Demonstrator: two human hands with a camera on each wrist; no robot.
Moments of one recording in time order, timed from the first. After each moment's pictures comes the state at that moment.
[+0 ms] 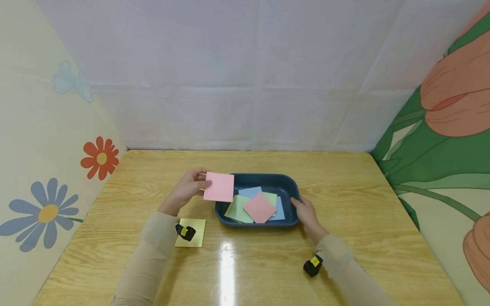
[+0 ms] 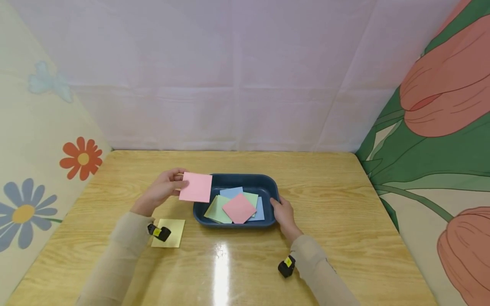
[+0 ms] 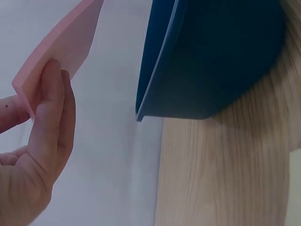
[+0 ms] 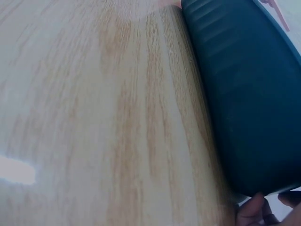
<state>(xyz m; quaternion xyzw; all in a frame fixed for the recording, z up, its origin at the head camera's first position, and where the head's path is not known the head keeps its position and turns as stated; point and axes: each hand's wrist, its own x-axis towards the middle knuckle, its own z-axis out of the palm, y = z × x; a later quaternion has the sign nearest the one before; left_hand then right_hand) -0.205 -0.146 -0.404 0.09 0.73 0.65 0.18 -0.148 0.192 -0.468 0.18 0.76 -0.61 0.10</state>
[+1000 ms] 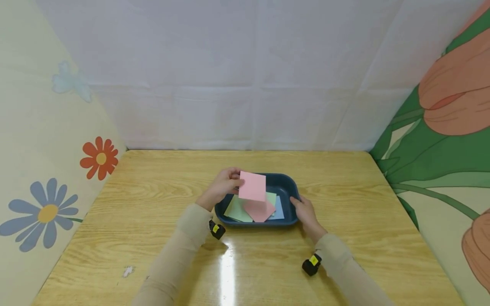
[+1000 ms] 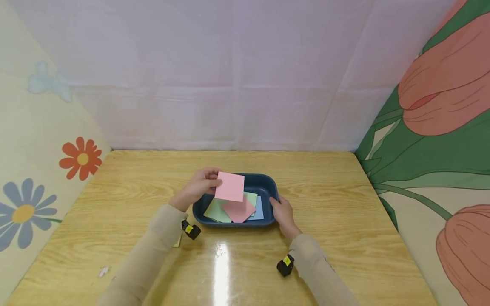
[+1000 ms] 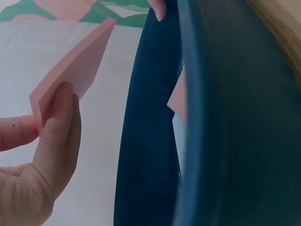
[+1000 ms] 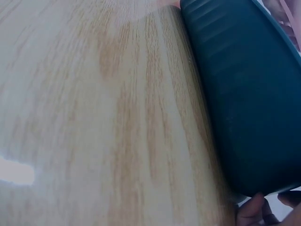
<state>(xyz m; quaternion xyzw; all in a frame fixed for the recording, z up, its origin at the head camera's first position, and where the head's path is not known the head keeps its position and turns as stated) -0.211 -0.056 -0.410 0.10 0.72 0.65 0.20 -0.149 0.192 -0.469 0.18 0.76 -0.61 0.10</state>
